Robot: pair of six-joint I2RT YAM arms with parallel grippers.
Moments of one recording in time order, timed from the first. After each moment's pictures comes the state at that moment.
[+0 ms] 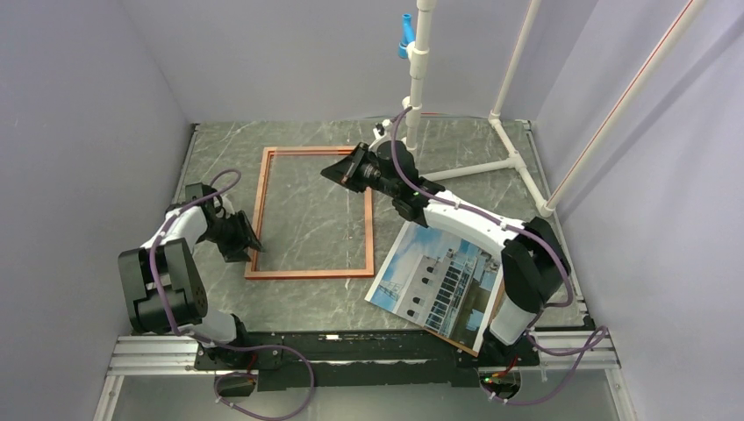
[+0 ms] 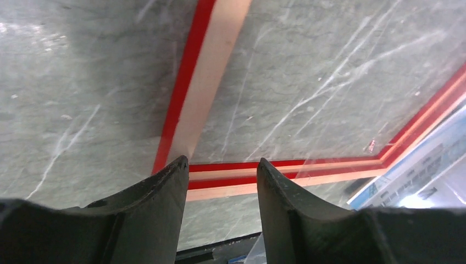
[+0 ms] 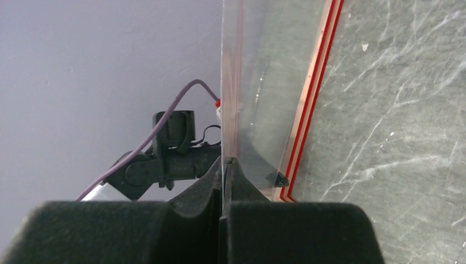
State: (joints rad) left arm 0.27 1.49 0.85 -0.73 0.37 -0.22; right arm 0.74 1.70 1.27 0.23 -0.17 1.10
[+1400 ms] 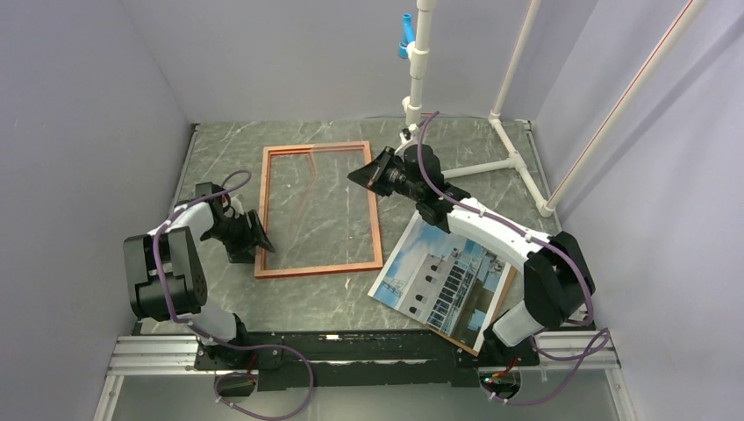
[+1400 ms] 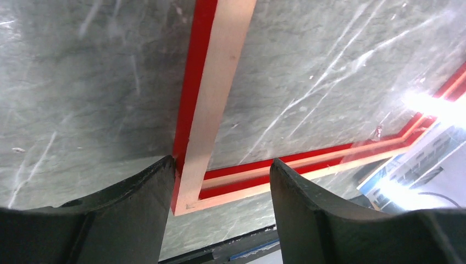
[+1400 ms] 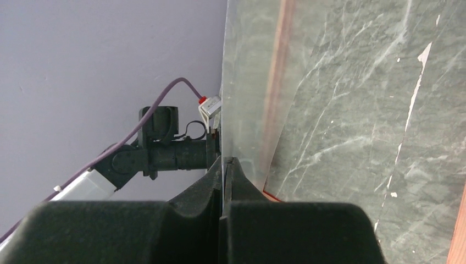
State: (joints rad) left arm 0.22 1.56 0.87 -0.71 0.42 -0.20; right arm 0.65 1.53 1.10 0.18 -0.20 1.04
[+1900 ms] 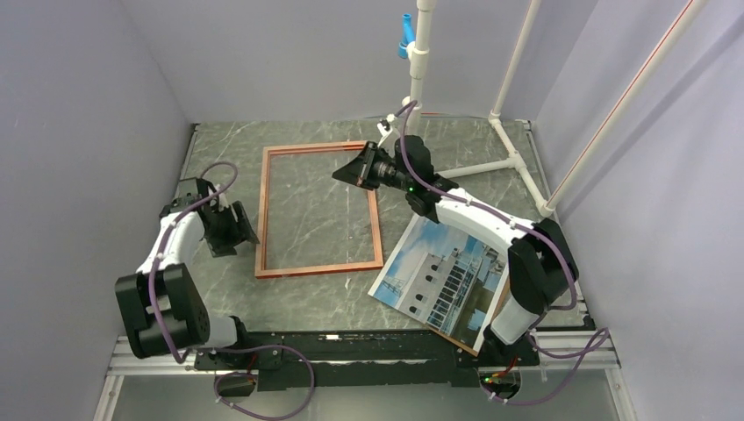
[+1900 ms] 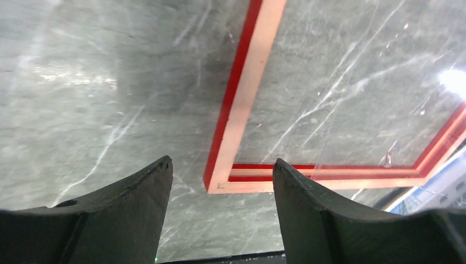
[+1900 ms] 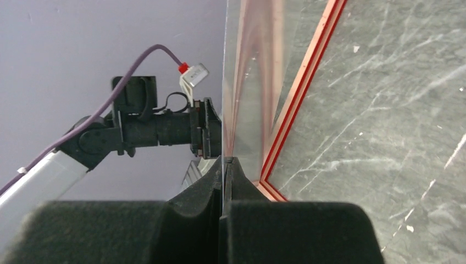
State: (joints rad) left arm 0.25 1.38 0.87 -0.72 0.29 -0.21; right arm 0.65 1.63 1.20 0.24 -0.38 0.91
